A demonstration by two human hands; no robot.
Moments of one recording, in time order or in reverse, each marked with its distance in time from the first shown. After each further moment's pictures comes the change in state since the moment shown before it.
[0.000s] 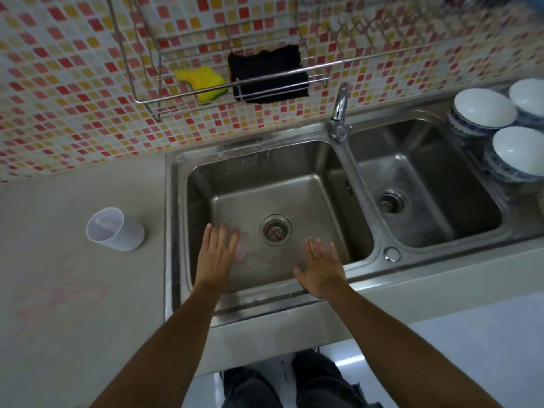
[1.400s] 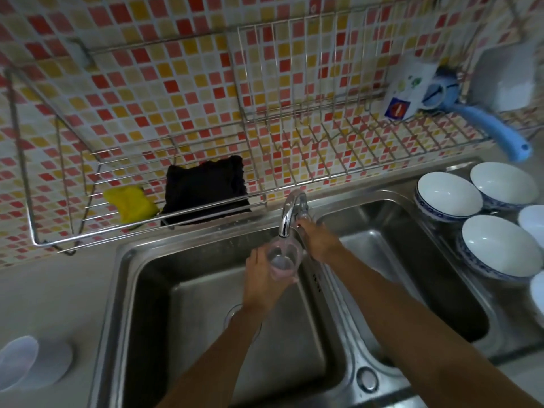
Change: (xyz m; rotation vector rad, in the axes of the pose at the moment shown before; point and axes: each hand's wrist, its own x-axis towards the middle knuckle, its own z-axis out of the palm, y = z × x) left_hand 0.214 0.119 -0.122 -1.234 0.230 -0.104; right_hand 0.181 0.156 -0.201 0.451 0.305 -0.039
